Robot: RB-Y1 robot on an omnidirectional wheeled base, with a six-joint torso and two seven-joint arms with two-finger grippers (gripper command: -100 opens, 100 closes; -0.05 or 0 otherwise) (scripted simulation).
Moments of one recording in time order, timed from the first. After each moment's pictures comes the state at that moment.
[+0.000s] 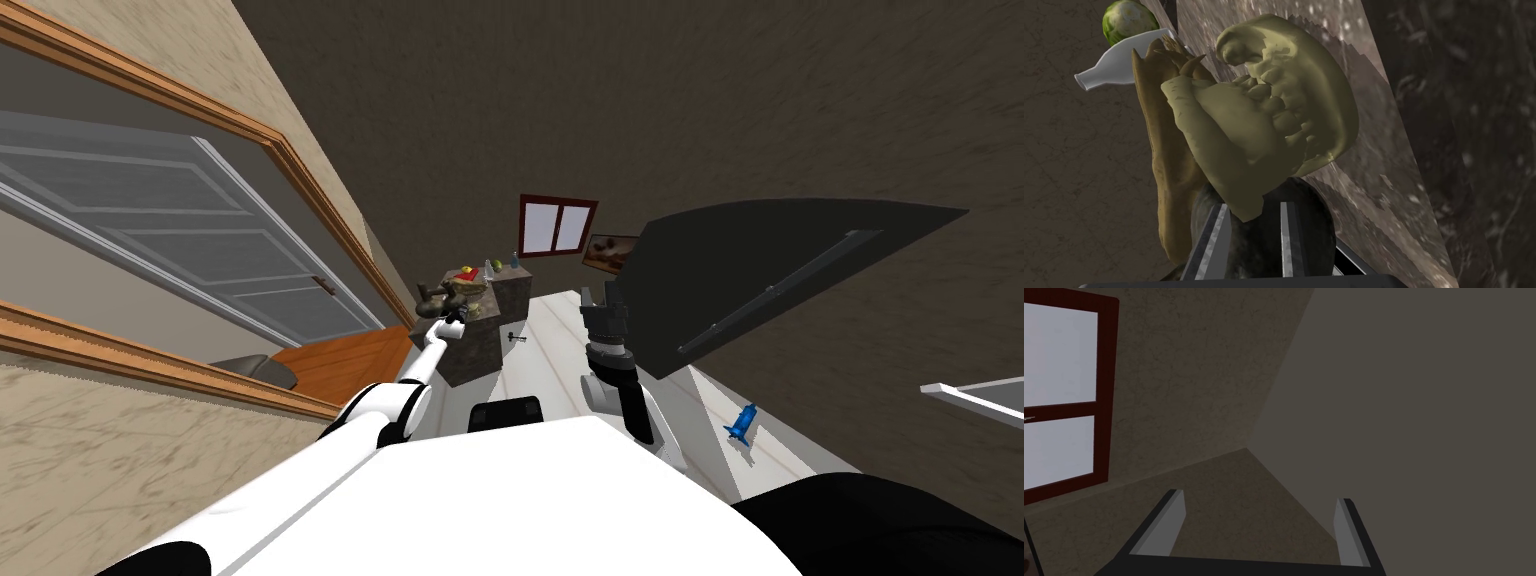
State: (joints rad) left arm -0.56 0.19 0.02 -0.88 -0.08 0.34 -0.03; right arm 0.53 -0.04 -0.04 -2.39 0.12 -0.52 -0.13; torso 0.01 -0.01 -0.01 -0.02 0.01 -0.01
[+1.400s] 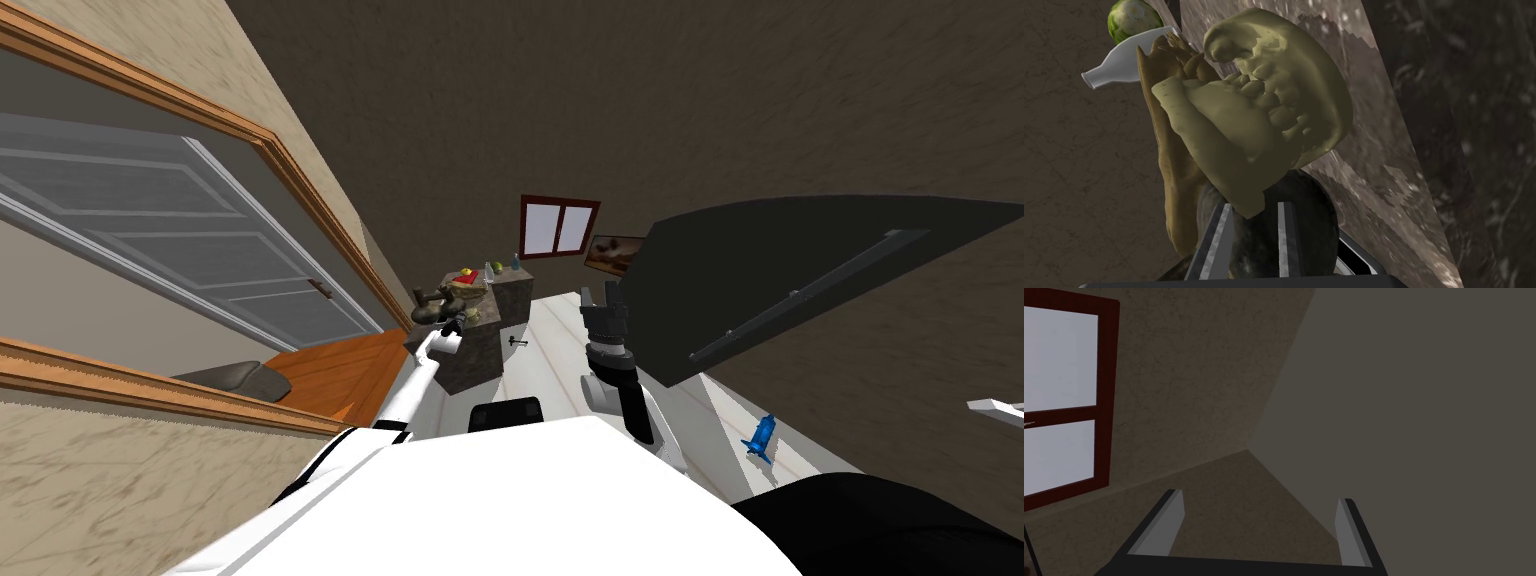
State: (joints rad) left arm -0.28 0.22 -0.09 -1.30 -0.13 0.48 0.06; right arm 0.53 -0.04 -0.04 -2.39 0.12 -0.52 -0.13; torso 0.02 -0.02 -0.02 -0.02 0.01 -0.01
